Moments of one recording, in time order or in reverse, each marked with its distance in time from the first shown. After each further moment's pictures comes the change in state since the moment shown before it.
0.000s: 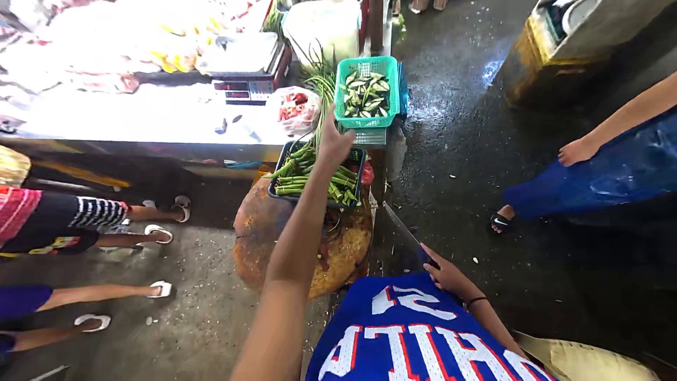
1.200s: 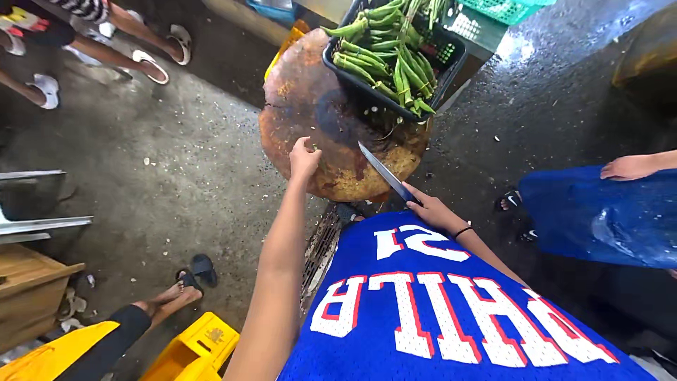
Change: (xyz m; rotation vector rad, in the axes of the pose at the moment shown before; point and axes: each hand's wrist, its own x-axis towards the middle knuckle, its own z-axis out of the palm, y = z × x) left_hand -0.307 -0.269 -0.120 0.093 0.184 -0.847; right_hand 0.047 -0.092 0.113 -0.602 -0.298 -0.205
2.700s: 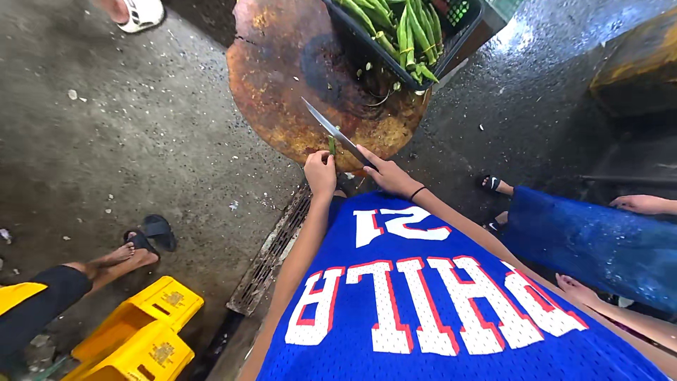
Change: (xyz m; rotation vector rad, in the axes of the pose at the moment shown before) left_hand -0.117 -0.037 0.115 0.048 0.247 0.005; right_hand 0.055 -0.062 0.021 -0.161 -0.118 -0.127
